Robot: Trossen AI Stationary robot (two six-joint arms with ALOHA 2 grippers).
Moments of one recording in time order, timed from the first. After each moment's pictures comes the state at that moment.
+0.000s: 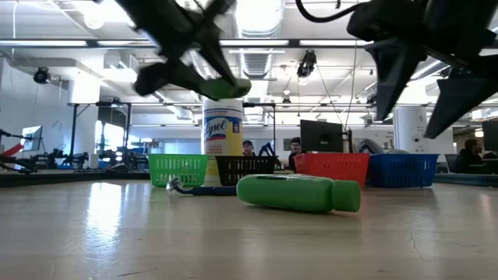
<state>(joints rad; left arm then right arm) -0.18 1.47 1.01 -0.28 -0.50 -1.13 0.53 1.61 1.07 -0.84 0.38 1.87</state>
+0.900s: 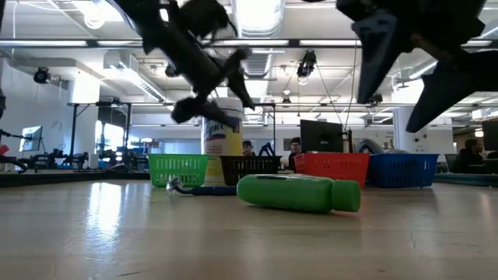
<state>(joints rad) 0.18 1.55 1.02 -0.14 -0.10 -0.88 0.51 1.61 1.07 -0.70 0.36 1.75</state>
